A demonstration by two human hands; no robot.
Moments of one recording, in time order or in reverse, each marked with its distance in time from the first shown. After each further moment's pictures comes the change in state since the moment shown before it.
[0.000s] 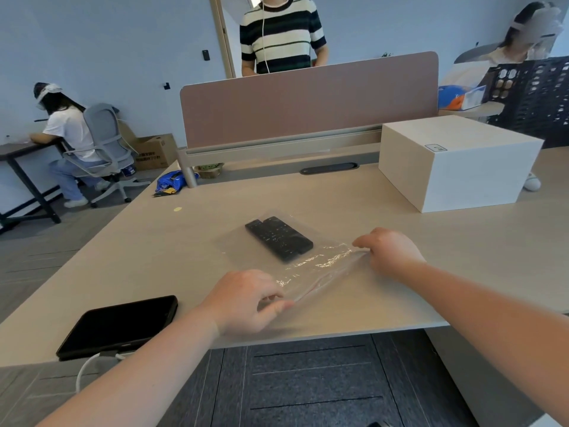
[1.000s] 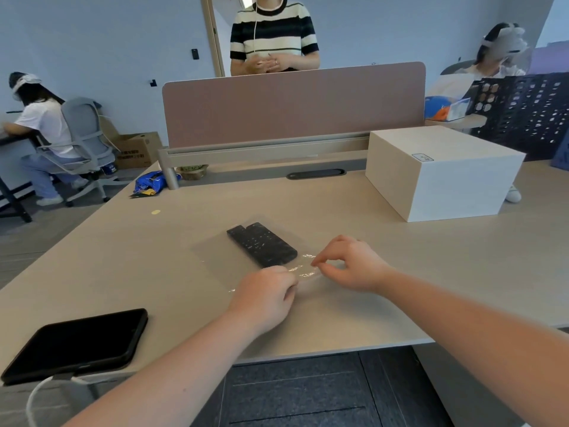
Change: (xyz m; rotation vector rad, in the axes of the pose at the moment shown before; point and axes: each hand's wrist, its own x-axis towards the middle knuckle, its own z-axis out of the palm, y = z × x) left_hand 0.058 0.034 0.028 0.016 0.037 -0.246; right_hand -0.003 -0.029 -0.010 0.371 0.007 -0.207
